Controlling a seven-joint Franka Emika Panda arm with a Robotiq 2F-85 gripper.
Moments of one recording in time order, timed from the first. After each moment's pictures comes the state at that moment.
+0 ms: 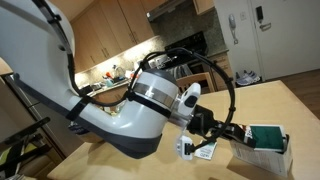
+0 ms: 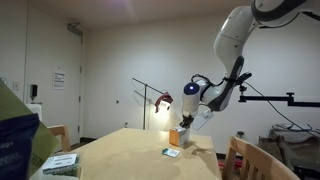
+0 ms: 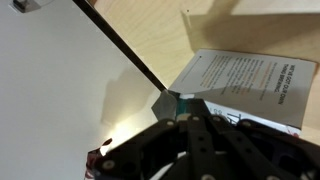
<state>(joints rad) -0.07 0.72 -0.29 -1.83 -1.50 2.70 1.46</state>
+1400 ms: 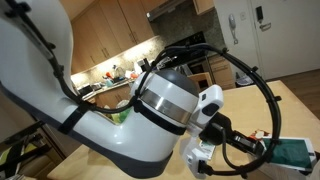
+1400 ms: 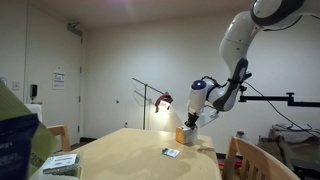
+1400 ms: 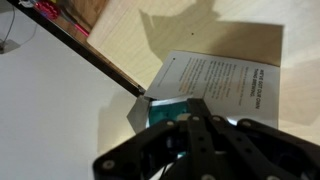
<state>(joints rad) -0.20 0.72 -0.28 -1.84 -1.38 2.86 1.40</state>
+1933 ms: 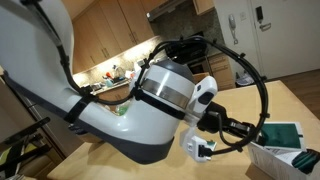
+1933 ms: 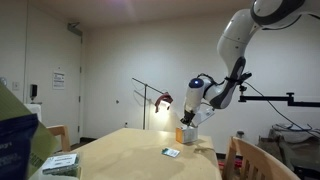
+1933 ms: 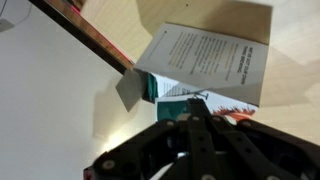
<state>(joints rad) -0.16 0.71 -0.29 -1.80 -1.44 2.85 1.43</state>
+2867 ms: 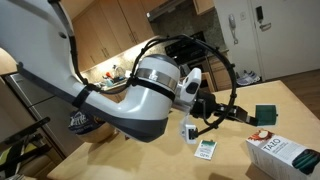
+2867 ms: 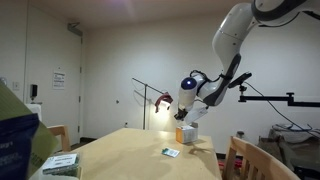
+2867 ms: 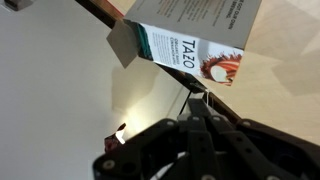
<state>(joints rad) -0.06 0.71 -0.31 -1.76 -1.52 2.72 1.60</state>
